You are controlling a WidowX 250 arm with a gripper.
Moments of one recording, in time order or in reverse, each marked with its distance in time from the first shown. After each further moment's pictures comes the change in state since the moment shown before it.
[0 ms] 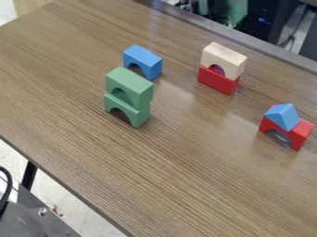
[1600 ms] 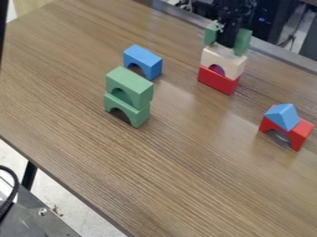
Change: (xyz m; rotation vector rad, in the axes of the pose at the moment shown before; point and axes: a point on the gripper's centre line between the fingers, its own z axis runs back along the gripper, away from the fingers) arm -0.017 0.017 -0.039 0.223 -0.064 0.081
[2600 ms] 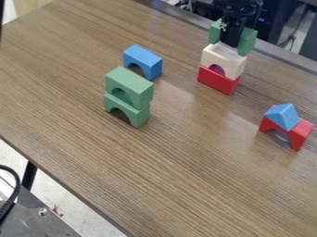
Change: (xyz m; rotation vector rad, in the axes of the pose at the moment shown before) arm -0.006 -0.001 0.007 -0.027 -0.016 -0.054
